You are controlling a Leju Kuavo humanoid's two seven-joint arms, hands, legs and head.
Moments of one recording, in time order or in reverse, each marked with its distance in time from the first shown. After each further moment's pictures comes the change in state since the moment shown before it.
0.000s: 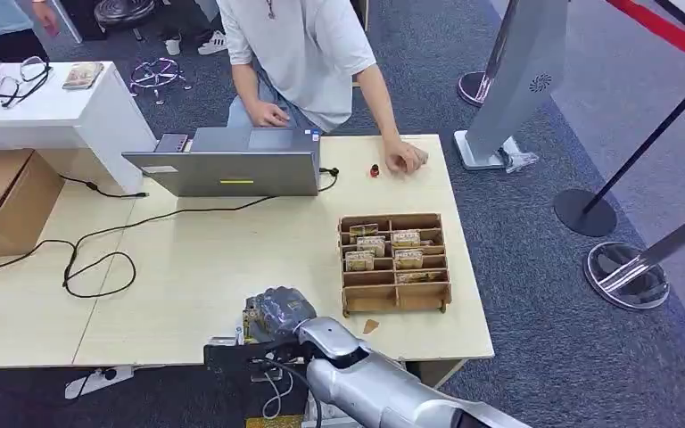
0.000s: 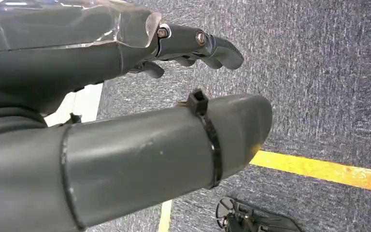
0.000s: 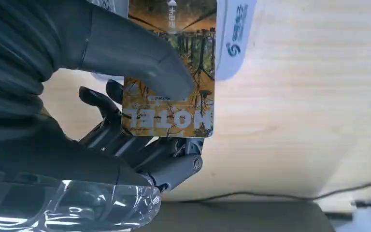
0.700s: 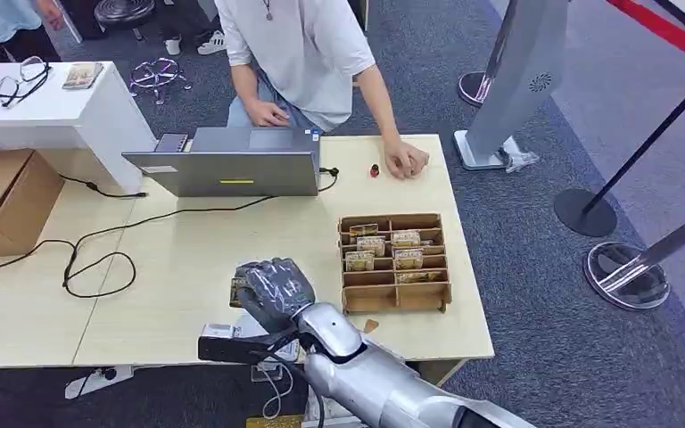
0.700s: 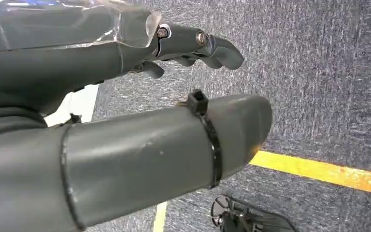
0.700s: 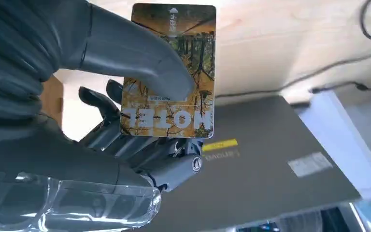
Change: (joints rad) left arm 0.004 0.000 0.000 0.000 0.026 0.008 -0.024; right arm 0.002 -0.004 -0.079 -0.078 0.115 -0.261 -0.113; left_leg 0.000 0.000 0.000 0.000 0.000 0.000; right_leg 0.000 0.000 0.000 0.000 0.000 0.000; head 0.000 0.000
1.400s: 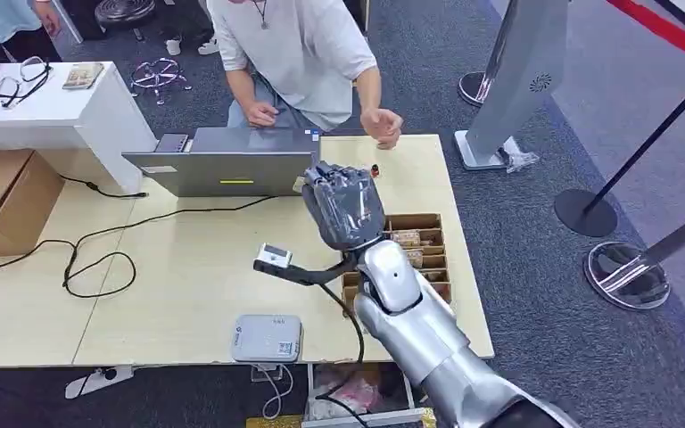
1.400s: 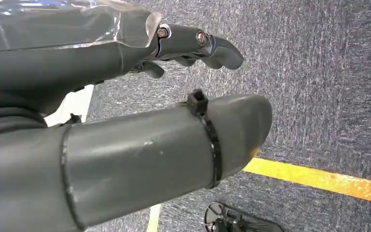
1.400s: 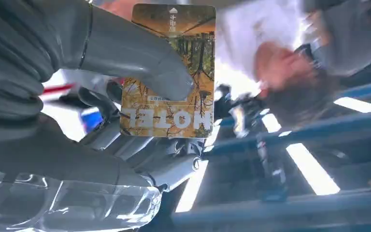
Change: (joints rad) left arm 0.000 -0.011 0.000 0.000 -0.013 0.042 -0.032; right arm 0.019 -0.119 -0.456 -0.366 0.634 -0.125 0.111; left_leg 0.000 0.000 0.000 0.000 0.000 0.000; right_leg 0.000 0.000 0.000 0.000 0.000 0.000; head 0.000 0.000
